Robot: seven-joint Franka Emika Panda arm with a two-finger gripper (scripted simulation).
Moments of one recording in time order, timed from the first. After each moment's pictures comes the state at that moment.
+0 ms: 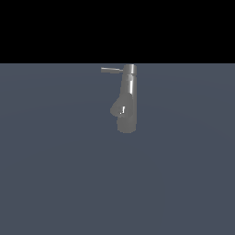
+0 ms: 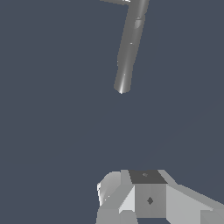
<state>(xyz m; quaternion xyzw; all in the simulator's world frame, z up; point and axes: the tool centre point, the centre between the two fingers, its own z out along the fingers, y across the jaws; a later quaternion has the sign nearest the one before) -0.258 0.005 0.508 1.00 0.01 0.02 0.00</state>
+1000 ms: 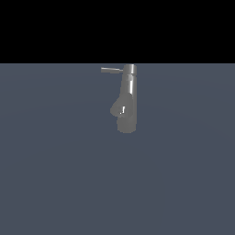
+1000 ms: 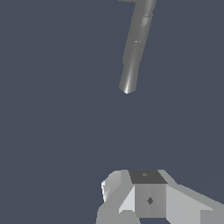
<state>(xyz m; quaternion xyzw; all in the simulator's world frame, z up) -0.250 0.009 0.508 1.00 0.01 0.01 -0.02</state>
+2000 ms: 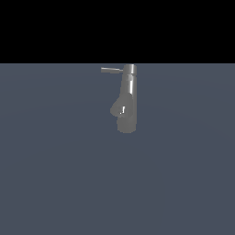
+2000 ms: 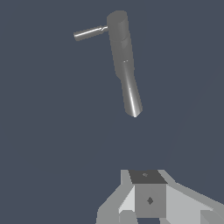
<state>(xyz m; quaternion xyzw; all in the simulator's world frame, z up) -0.135 0.011 0.508 0.98 -0.19 -0.02 -0.08</state>
